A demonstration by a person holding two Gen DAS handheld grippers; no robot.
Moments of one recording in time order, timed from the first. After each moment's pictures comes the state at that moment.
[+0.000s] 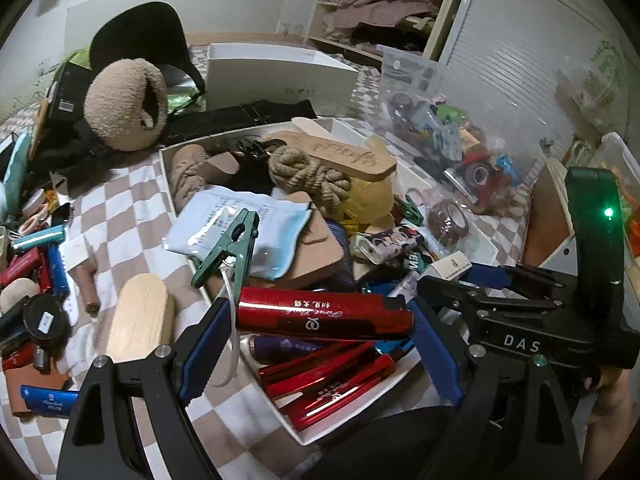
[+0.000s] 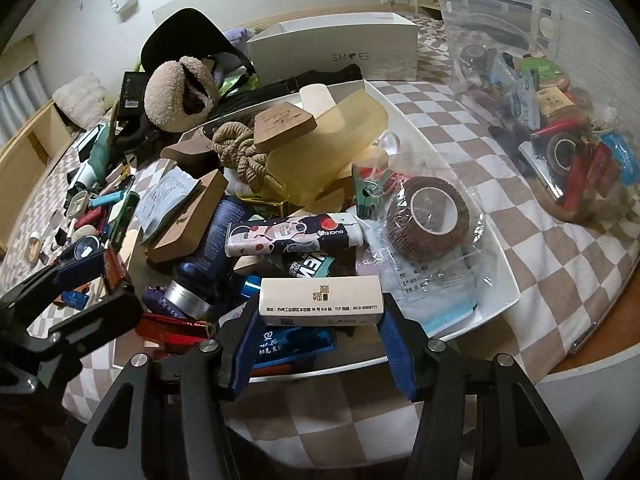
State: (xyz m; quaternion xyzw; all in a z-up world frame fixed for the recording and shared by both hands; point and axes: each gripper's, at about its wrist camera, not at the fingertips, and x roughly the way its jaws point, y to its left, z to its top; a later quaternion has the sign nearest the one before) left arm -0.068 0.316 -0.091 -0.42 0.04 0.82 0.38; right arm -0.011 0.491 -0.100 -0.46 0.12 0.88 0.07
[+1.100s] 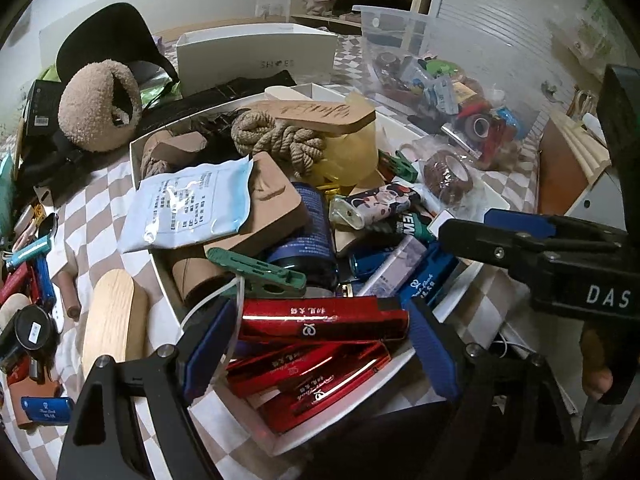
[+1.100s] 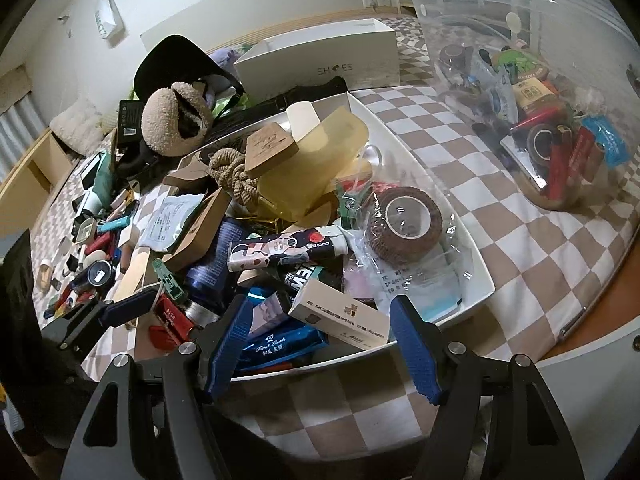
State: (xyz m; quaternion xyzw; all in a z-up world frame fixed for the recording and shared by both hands) left arm -0.056 0.345 -0.112 -0.43 0.11 0.82 0.37; right arm -0.001 0.502 -0.085 -0.44 0.16 0.88 0.08
